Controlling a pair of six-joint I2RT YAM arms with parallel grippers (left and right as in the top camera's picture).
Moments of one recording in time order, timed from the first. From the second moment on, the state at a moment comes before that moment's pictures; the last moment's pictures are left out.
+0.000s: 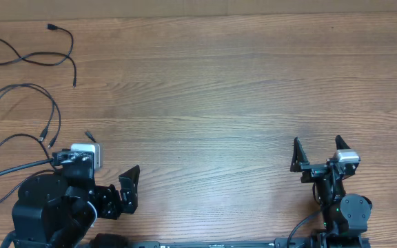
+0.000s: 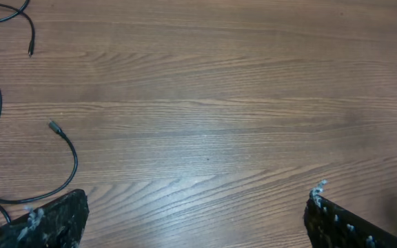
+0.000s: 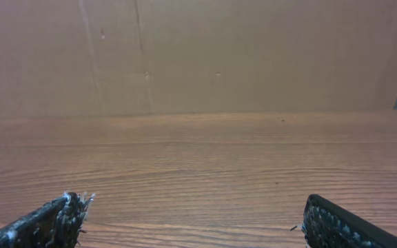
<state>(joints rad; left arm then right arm) -0.15 0.64 1.23 -1.27 0.12 -0.19 -0.02 0.01 0.02 -0.04 -0.08 0.05</state>
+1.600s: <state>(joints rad) -0.15 0.54 1.04 -1.05 0.13 -0.16 -0.02 0.01 0.02 -0.03 -0.08 0.05</state>
